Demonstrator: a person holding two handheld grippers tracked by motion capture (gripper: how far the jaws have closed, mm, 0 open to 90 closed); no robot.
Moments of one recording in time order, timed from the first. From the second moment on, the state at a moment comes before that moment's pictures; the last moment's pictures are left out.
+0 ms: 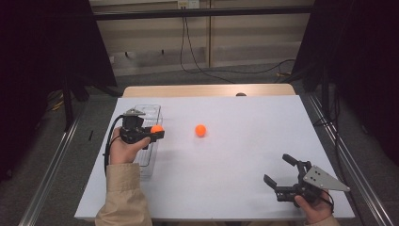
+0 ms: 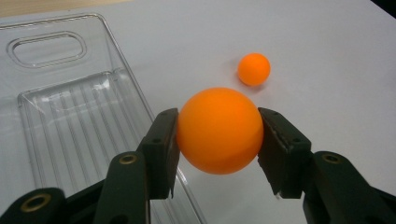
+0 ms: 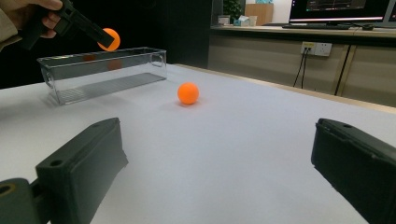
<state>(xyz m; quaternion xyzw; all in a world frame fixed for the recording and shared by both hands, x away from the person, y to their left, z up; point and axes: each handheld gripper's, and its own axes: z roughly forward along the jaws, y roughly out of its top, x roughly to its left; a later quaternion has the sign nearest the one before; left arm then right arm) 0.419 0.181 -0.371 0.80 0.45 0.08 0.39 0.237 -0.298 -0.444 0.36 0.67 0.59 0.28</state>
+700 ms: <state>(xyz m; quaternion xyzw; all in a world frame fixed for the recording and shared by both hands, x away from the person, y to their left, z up) 0.420 0.189 -0.373 0.80 0.46 0.09 0.38 0.237 -0.298 -0.444 0.36 0.67 0.59 0.28</state>
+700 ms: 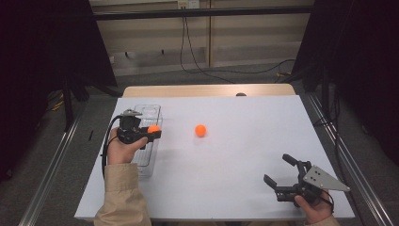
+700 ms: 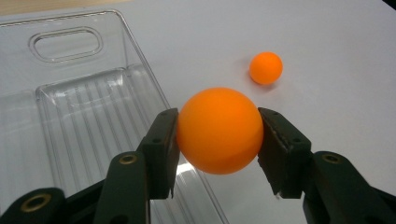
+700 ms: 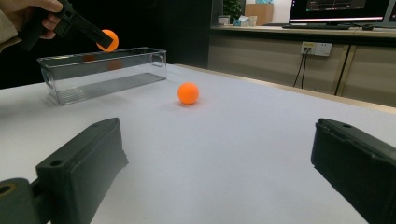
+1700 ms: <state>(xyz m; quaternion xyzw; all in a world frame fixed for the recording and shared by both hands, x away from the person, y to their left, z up) 0.421 0.204 -0.379 0.79 0.48 0.10 0.37 0.237 -0.298 -0.445 0.36 0.67 0.59 0.27</state>
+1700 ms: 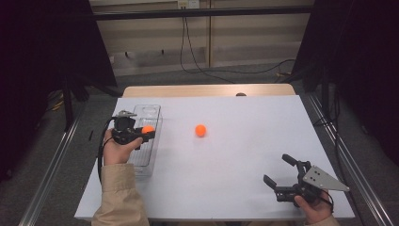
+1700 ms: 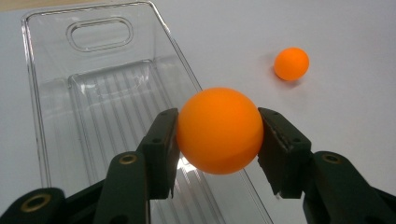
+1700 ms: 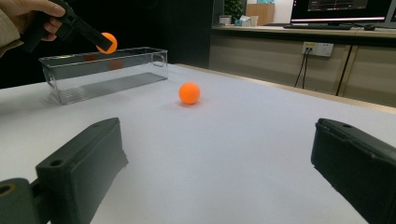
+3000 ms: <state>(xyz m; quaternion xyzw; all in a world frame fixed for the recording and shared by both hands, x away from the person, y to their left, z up) 0.424 0.210 -0.385 0.78 0.50 0.13 0.35 0.237 -0.297 -0.445 0.36 0.67 0.59 0.27</state>
